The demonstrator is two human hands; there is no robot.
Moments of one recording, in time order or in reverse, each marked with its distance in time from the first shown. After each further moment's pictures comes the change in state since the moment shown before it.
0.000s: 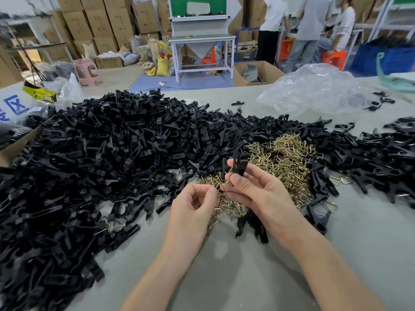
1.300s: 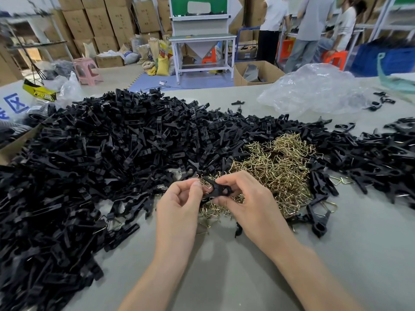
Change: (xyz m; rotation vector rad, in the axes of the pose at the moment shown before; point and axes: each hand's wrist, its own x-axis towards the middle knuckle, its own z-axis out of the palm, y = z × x) left_hand -0.001 0.006 -0.005 -0.107 0.173 -0.025; right_hand -0.005 0.025 0.003 -0.976 0.039 -0.483
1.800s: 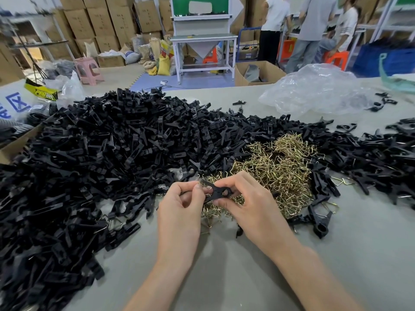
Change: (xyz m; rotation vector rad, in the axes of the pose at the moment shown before) left_hand -0.002 -0.003 0.000 0.170 0.040 0.065; right_hand 0.000 -0.001 0.000 -0.067 -0.025 -0.062
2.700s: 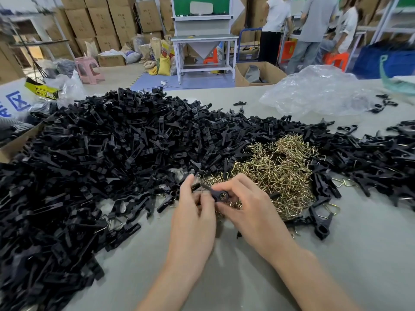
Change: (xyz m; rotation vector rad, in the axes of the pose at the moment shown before) left_hand -0.008 -0.004 0.007 0.180 -0.153 -0.005; right_hand -0.001 -0.002 0.002 -0.020 -0.053 -0.032
